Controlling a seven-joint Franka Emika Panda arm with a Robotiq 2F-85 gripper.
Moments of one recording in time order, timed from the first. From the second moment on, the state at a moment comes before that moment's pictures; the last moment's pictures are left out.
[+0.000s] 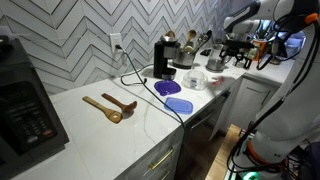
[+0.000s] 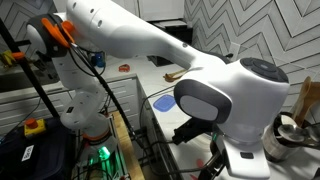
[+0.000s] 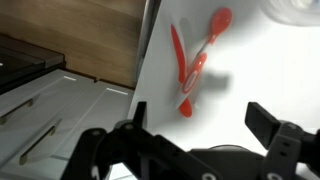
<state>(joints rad) -0.48 0.05 -0.51 -1.92 0.02 1.97 0.36</state>
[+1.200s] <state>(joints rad) -0.41 -0.14 -0.38 -2.08 0.02 1.84 0.35</state>
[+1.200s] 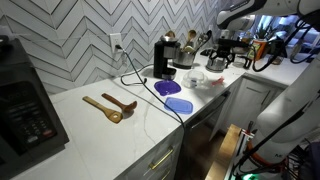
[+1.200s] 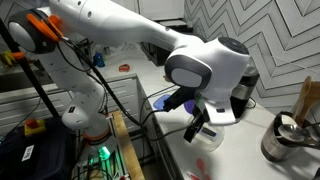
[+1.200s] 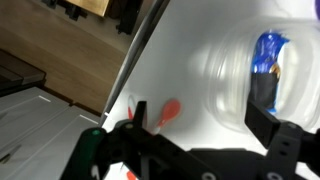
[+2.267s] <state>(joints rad) -0.28 -0.34 -0.22 -2.33 0.16 1.76 0.25</state>
